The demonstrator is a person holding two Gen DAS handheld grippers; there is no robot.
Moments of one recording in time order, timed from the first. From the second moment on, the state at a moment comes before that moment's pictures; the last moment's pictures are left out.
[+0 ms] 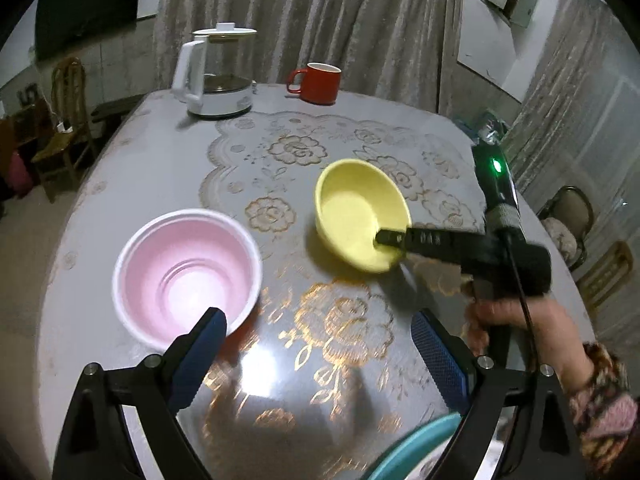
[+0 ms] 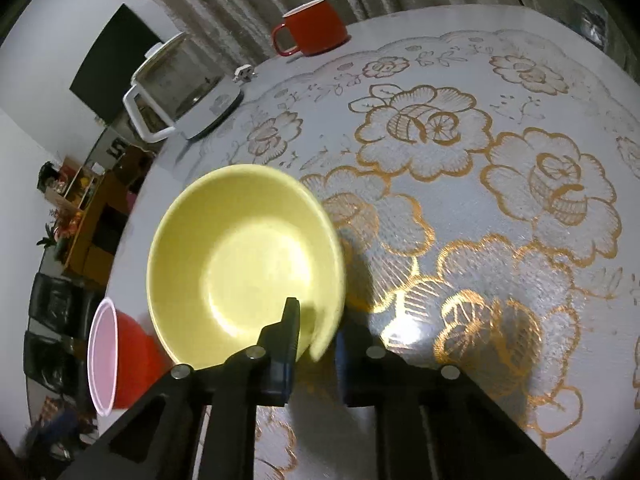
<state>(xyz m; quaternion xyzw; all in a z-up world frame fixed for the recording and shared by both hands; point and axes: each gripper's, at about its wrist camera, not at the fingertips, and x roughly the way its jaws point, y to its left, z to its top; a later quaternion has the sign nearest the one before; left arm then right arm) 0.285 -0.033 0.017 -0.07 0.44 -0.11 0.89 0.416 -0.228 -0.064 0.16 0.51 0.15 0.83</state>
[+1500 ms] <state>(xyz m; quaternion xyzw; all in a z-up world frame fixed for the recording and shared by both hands) 0.328 -0.105 -0.042 -0.01 0.51 -0.16 0.85 0.337 -0.252 -0.048 0.11 0.52 0.15 0.83</state>
